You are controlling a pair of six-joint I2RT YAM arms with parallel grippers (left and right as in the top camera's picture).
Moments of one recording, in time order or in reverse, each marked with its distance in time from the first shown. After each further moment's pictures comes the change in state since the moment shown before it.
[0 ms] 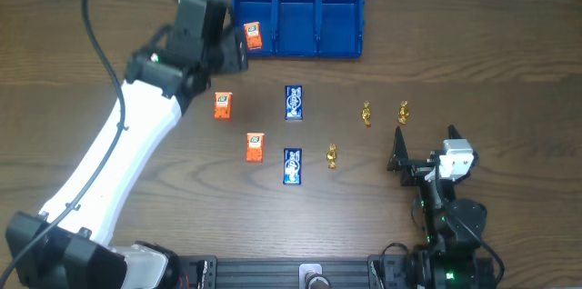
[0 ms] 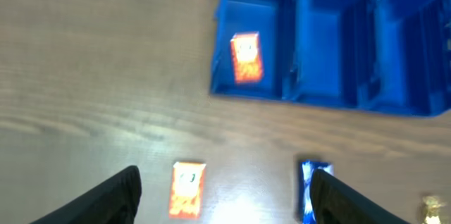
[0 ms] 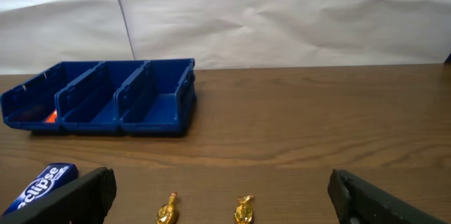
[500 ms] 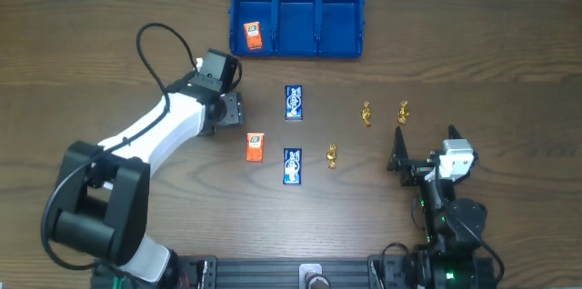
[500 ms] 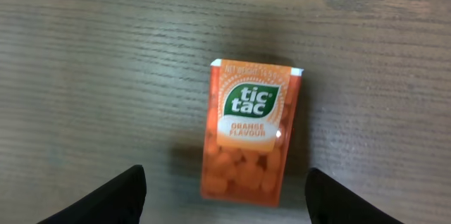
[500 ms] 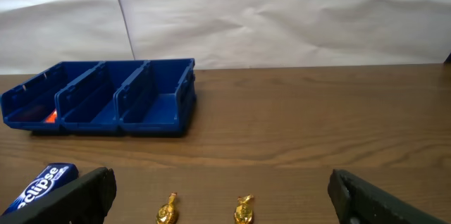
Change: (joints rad) left arm 0.030 0.201 -0.372 0.225 0.009 0.000; right arm 0.000 0.000 0.000 0.000 0.000 0.000
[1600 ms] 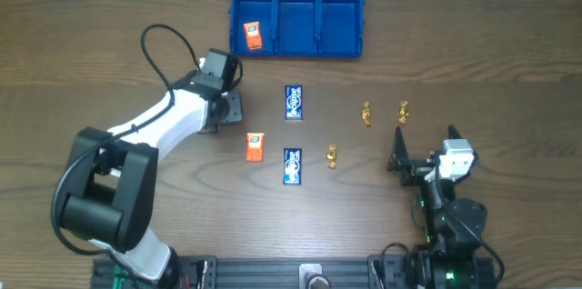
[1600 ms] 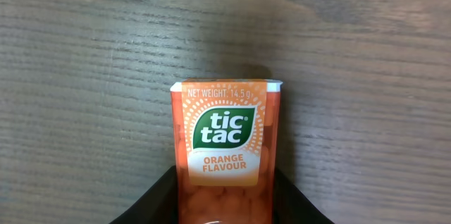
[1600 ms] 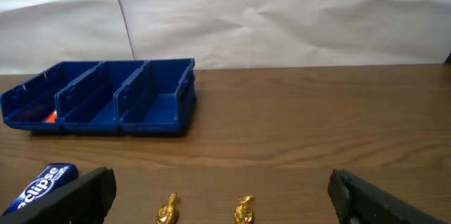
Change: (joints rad) left arm 0.012 0.060 0.011 0.058 0.056 -0.003; right arm 0.000 0.000 0.000 0.000 0.000 0.000
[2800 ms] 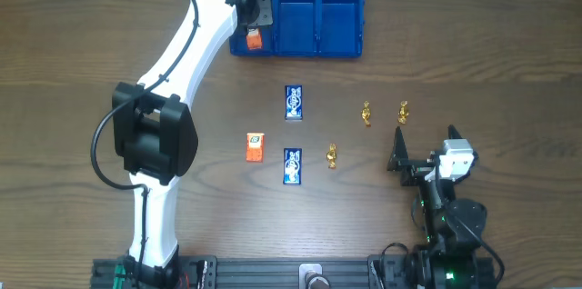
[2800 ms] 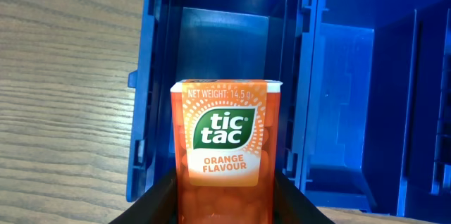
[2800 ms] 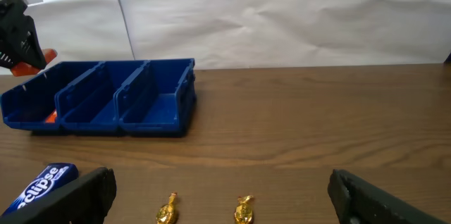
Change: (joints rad) left arm -0.027 0.446 1.088 -0.476 -0.012 0.005; right arm 0.000 0.000 0.000 0.000 0.000 0.000
